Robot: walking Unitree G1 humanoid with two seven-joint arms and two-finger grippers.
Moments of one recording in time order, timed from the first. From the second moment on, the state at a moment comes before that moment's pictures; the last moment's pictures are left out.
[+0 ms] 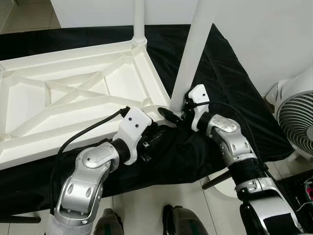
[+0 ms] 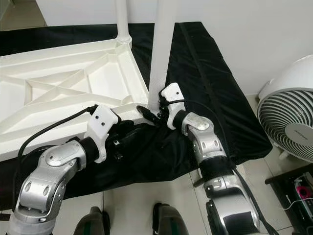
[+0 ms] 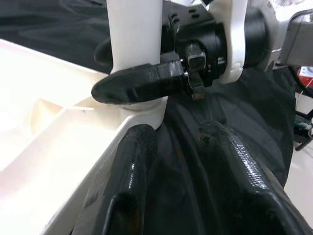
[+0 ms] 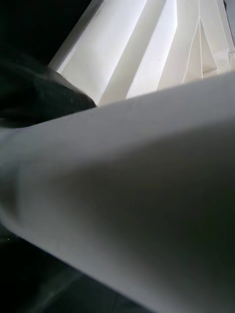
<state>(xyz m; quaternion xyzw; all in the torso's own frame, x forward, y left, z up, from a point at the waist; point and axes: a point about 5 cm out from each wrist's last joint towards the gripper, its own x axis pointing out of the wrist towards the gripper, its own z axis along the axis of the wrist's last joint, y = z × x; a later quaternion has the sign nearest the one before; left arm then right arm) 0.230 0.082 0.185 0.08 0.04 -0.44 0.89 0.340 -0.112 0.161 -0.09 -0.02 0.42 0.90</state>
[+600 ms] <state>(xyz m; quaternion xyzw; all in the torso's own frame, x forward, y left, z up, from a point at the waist) 0.228 0.079 0.185 0.08 0.04 -0.45 0.89 0.335 -0.112 0.158 -0.05 -0.03 0.32 0.94</state>
